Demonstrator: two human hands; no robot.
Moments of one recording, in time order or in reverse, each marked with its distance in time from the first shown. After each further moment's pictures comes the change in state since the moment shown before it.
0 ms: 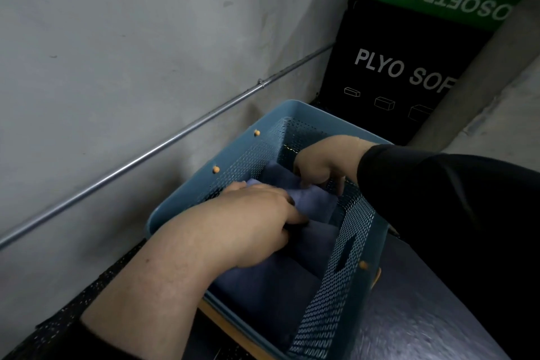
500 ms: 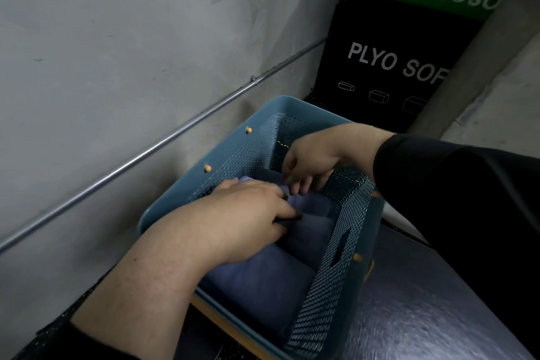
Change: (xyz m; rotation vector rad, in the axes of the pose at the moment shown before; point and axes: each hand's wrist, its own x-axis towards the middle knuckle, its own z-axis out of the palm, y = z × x) left_hand 0.000 -0.009 0.012 -0.081 0.122 0.020; right_hand -0.001 0.017 0.002 0.346 0.017 -0.200
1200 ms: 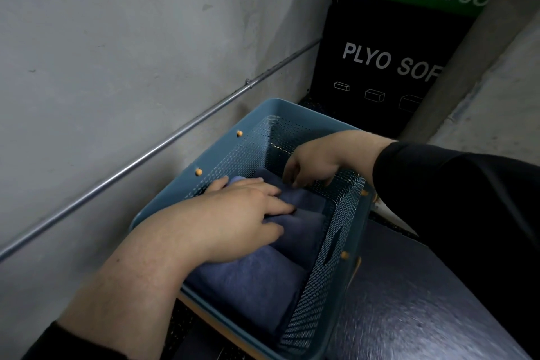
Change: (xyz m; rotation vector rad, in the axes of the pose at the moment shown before) left_hand -0.008 0.012 -0.014 -0.056 -0.074 -0.062; right_hand -0.009 0.015 0.001 -0.232 0.022 -0.035
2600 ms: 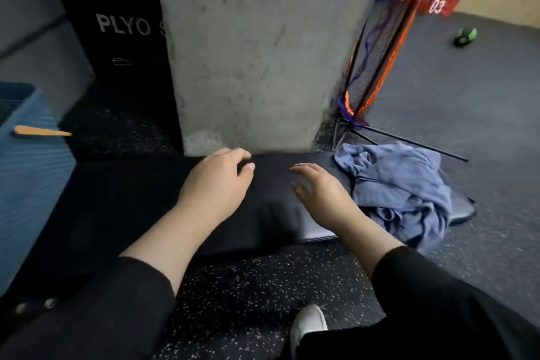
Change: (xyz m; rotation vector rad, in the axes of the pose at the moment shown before) left_hand 0.016 0.377 0.152 -0.305 0.353 0.345; right_hand -0.394 0.205 0.391 0.457 1.091 0.585
